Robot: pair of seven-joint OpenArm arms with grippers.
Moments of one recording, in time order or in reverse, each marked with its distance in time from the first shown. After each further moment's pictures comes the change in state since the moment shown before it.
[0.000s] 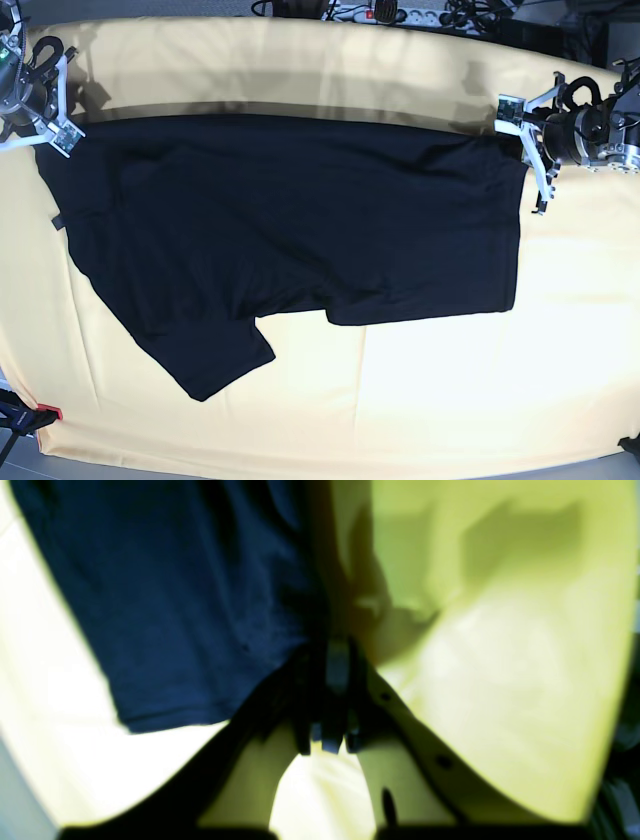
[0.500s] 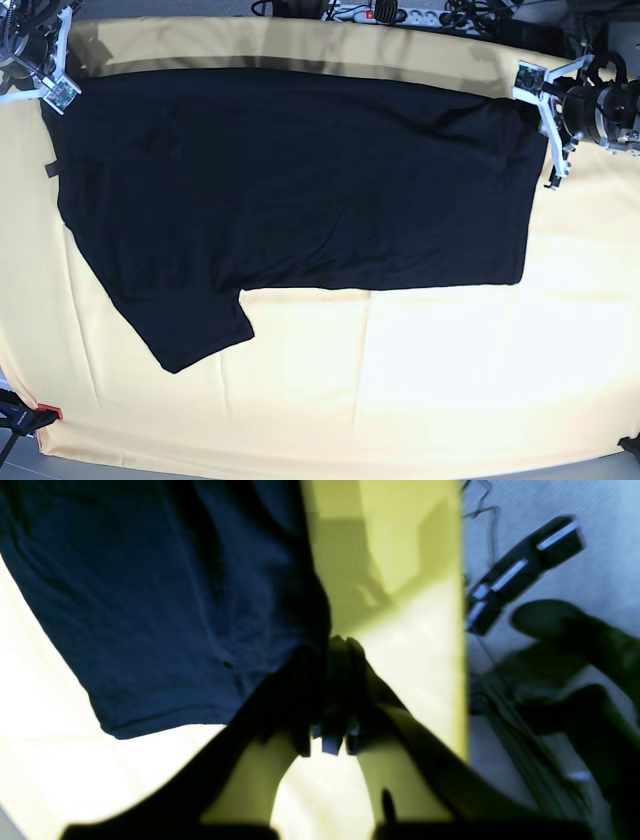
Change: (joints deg) left arm 0.0 -11.0 0.0 10.7 -13.9 -4.3 8.7; right arm -12.3 -6.7 10.0 6.6 7.5 3.0 -0.2
